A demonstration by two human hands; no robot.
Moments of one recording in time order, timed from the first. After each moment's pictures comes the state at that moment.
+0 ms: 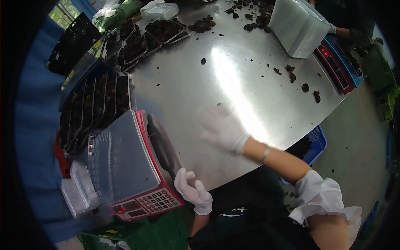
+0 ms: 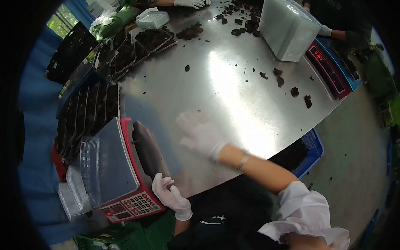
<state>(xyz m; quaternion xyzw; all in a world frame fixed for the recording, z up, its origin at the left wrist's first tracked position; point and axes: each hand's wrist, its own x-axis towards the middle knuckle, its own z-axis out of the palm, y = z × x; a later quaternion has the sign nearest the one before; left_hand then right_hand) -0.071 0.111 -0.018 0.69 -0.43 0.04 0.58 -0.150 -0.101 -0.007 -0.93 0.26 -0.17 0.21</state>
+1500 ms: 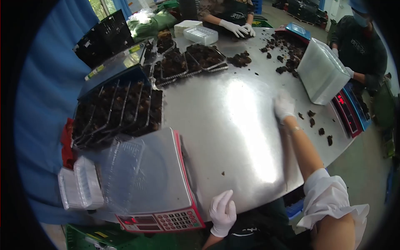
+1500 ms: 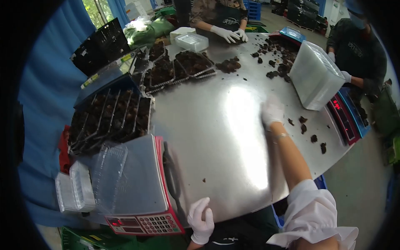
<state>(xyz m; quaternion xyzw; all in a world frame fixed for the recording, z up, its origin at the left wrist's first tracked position) -0.065 0.105 0.003 0.70 -0.46 -0.05 0.55 -0.176 -0.339 -0.014 -0.78 0.62 -0.09 0.00</state>
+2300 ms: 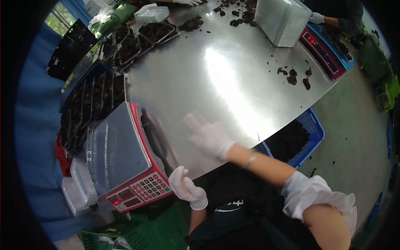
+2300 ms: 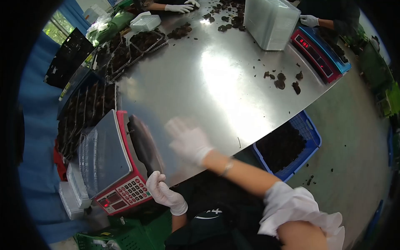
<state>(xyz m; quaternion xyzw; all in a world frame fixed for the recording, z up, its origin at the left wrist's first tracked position) -0.089 0.134 -0.009 0.65 -0.42 0.10 0.63 -0.152 -0.037 -0.010 -0.92 0.29 -0.18 0.19</state>
